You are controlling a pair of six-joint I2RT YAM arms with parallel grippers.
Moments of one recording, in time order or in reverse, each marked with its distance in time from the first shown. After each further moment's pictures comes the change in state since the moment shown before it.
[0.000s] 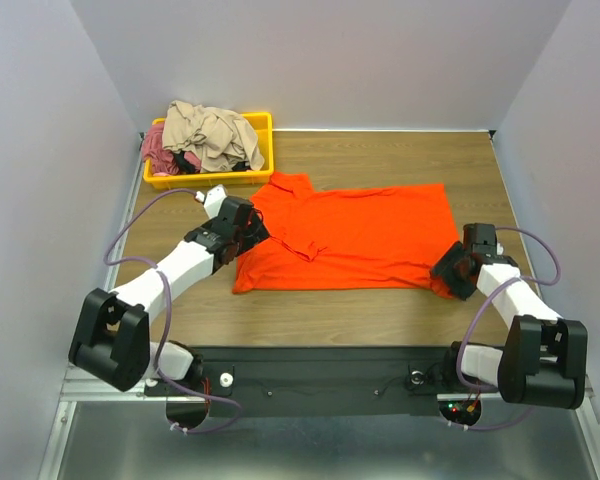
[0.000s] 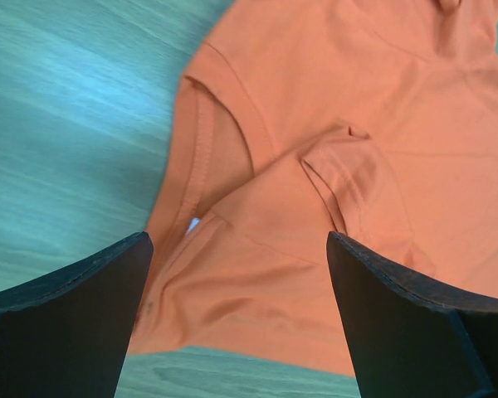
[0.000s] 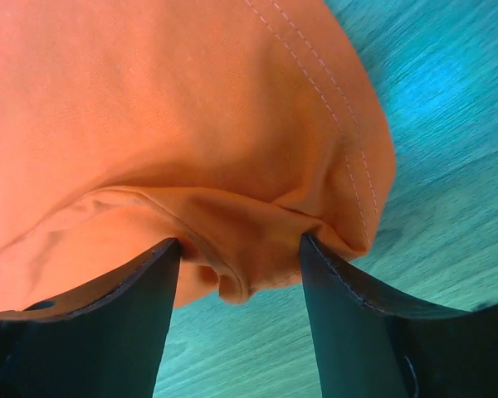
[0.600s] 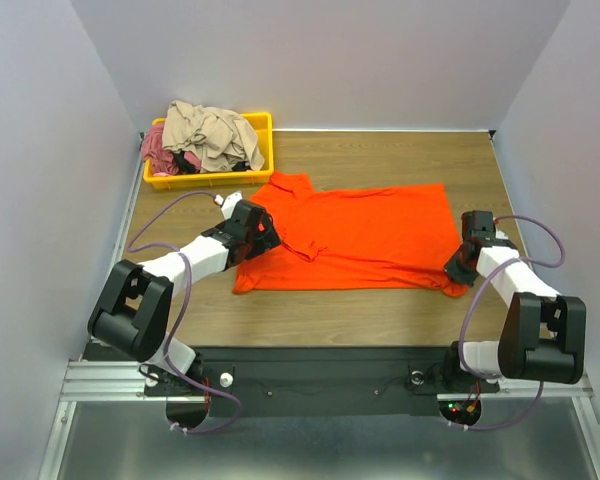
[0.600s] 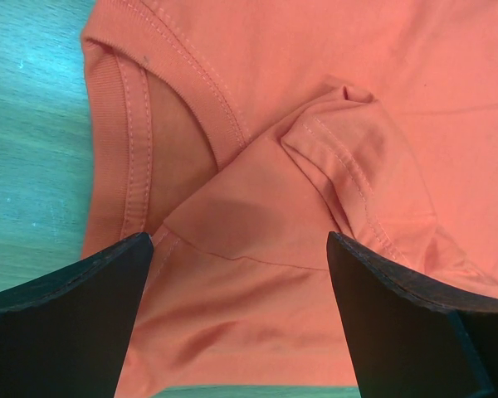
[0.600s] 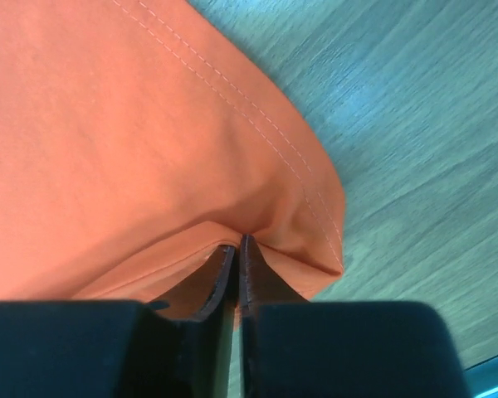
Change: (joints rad) left arm -0.020 0.186 -0.027 0.171 0.124 0.054; right arm 0.007 0.110 0.118 -0.069 0.160 -0.015
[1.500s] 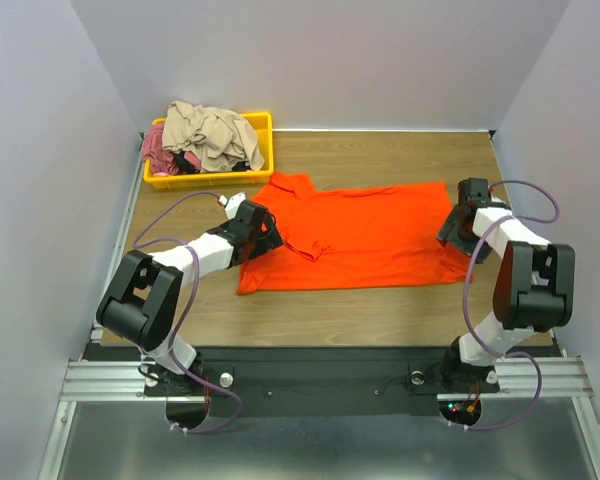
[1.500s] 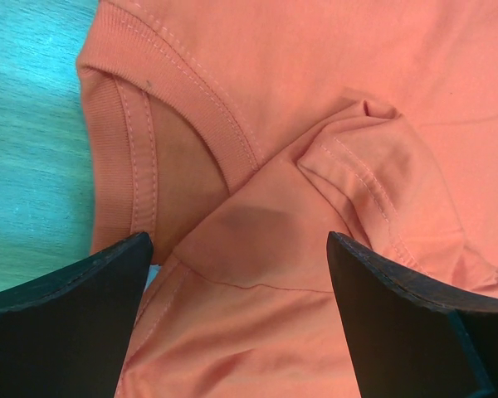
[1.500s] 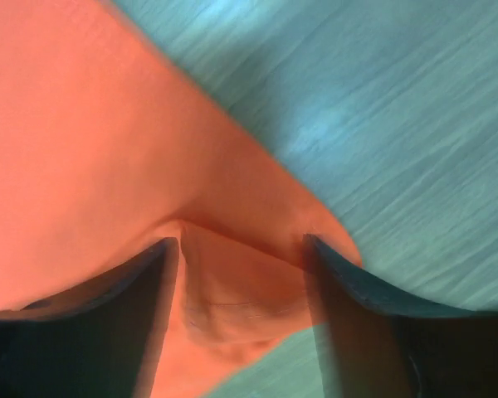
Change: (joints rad) left arm 0.000 0.072 0.007 0.048 0.004 0.012; right arm 0.006 0.286 0.303 -0.018 0.101 -0.118
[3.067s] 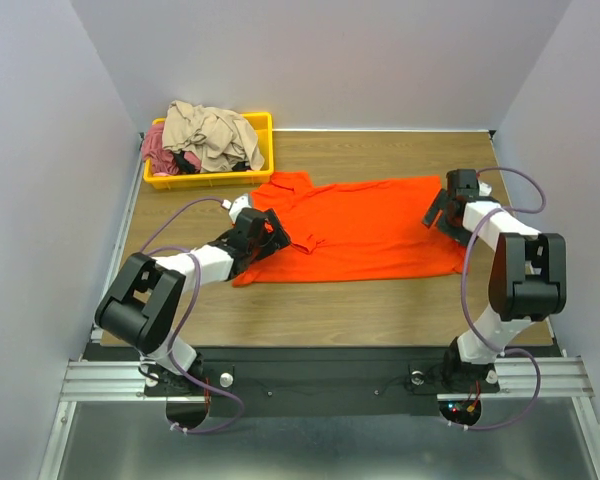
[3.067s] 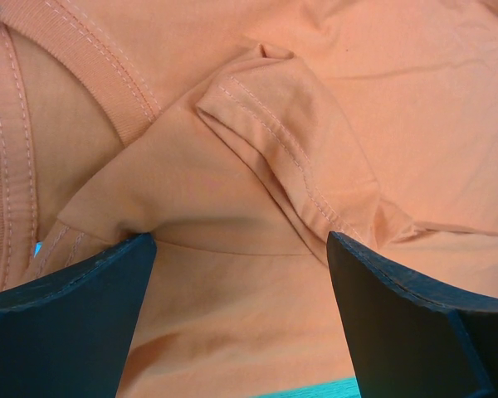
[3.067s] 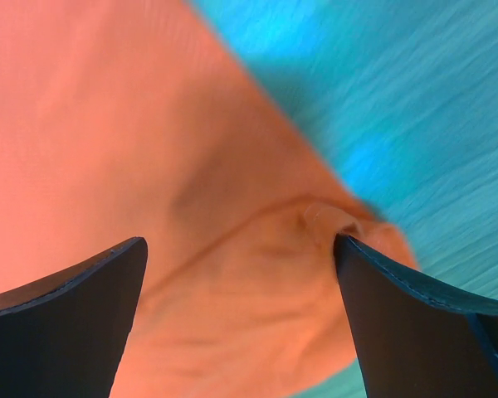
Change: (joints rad) left arm -0.014 -0.007 -0.121 0.289 0.076 -0.041; right arm 0.074 0.083 0.045 0.149 -0.045 0.013
